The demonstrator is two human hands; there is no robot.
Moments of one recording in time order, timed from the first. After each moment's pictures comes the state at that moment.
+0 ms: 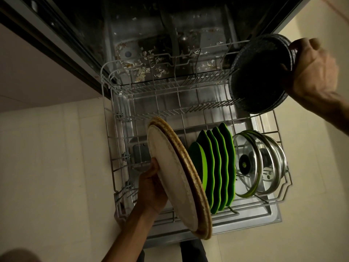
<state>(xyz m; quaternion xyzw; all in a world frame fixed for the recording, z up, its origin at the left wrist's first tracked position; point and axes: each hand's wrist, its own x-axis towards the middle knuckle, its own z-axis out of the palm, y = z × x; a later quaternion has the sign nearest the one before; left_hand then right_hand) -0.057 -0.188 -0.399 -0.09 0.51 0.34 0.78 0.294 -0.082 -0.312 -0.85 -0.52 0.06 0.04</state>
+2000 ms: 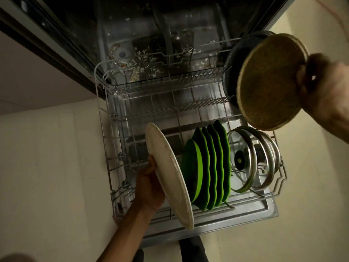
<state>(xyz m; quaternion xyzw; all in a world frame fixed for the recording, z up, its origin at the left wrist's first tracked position) -0.050 -0.189 -0.397 -0.10 0.47 0.37 0.79 0.296 -0.139 -0.291 -0.83 -0.54 0.02 0.11</state>
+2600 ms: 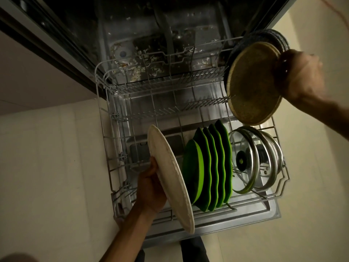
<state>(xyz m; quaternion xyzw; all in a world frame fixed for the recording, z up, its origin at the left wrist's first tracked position) -0.058 -0.193 -0.409 -0.16 0.40 0.37 0.82 0.291 -0.097 -0.316 -0.85 -0.50 0.13 0.11</state>
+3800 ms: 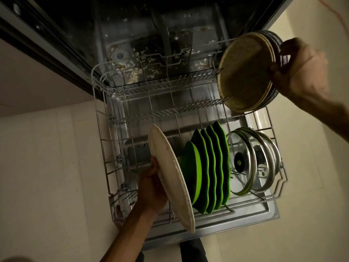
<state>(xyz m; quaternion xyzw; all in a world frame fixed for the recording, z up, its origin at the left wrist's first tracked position) -0.041 -0.185 -0.390 -0.12 0.47 0.35 0.80 0.287 -0.095 -0.302 -0.85 -0.50 0.12 0.15</state>
